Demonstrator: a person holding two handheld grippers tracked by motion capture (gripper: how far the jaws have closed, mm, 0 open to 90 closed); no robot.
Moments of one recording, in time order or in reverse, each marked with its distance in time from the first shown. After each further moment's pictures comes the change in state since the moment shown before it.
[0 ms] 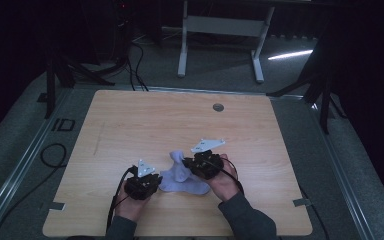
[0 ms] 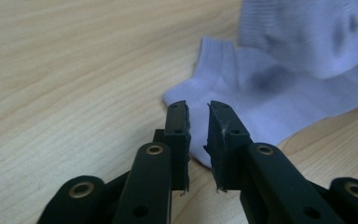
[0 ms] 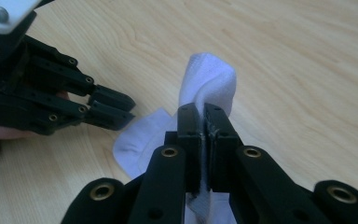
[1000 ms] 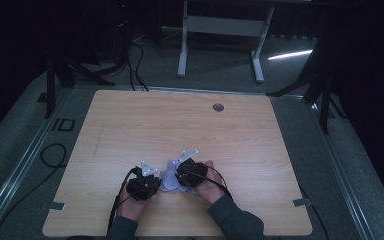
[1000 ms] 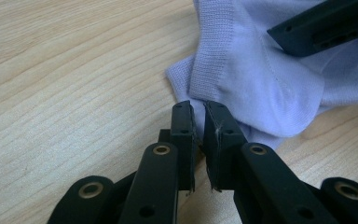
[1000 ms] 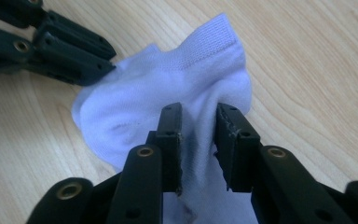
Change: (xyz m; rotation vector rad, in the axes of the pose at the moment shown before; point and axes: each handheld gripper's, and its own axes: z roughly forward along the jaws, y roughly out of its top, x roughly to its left) left arm -0.001 -0.002 0.009 0.081 0.017 -0.004; right arm 0.014 -0.022 0.061 0.232 -0.089 -0.105
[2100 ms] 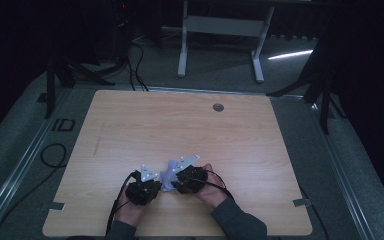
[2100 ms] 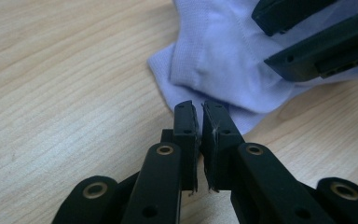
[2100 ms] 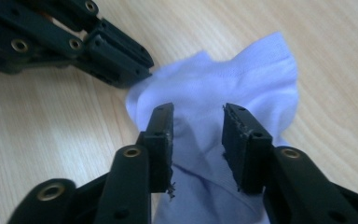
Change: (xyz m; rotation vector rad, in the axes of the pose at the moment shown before) left arm -0.007 -0.008 -0.007 -0.007 -0.018 0.030; right arm 0.009 -0.009 -0.005 -0.059 0.121 -0.105
